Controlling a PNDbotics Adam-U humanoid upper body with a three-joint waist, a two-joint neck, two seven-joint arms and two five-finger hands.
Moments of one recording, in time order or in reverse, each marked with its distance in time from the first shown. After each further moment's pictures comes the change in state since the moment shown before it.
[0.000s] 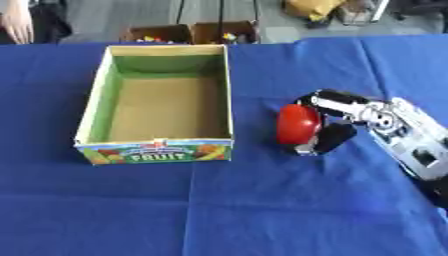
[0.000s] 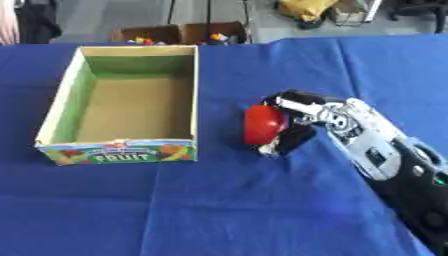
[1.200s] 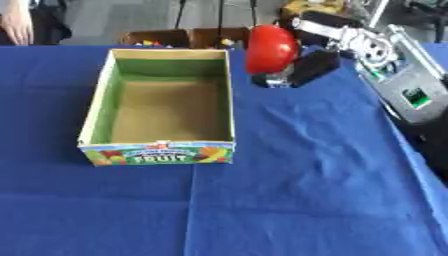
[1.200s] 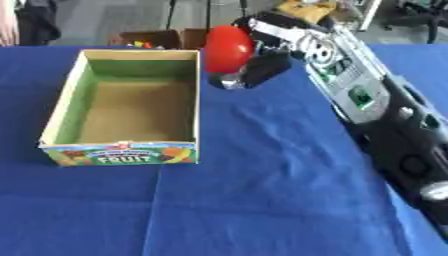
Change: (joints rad) left arm 0.001 0.001 -0.008 0.000 0.004 0.006 -0.009; right arm -0.261 0.093 -0.049 0.039 -0.036 0.074 -0.024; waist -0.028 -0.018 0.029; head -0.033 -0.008
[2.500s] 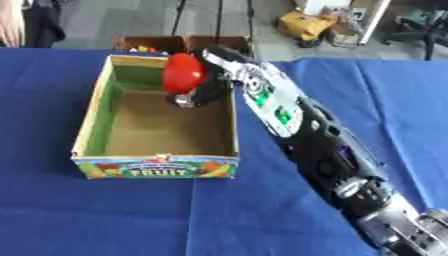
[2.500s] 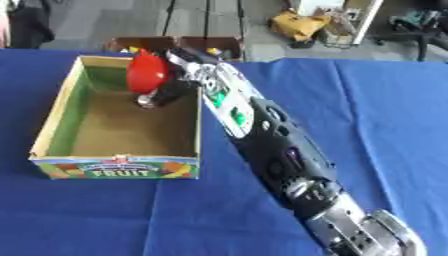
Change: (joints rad) left arm -0.031 -0.010 -0.012 0.000 0.016 -0.005 -0.017; right arm -0.114 0.293 -0.083 0.385 0.253 -0.071 -0.148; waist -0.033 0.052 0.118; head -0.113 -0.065
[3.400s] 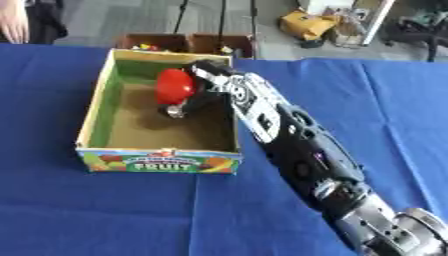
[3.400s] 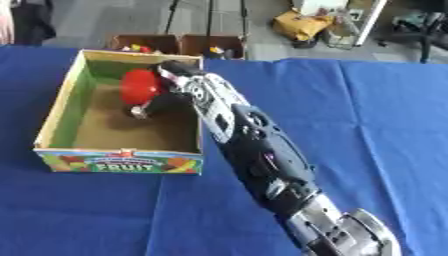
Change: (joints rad) left arm -0.024 0.000 -0.006 0.000 0.006 -0.002 -0.009; right arm -0.042 0.039 -0.057 0.128 0.146 -0.135 0.083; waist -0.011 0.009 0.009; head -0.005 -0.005
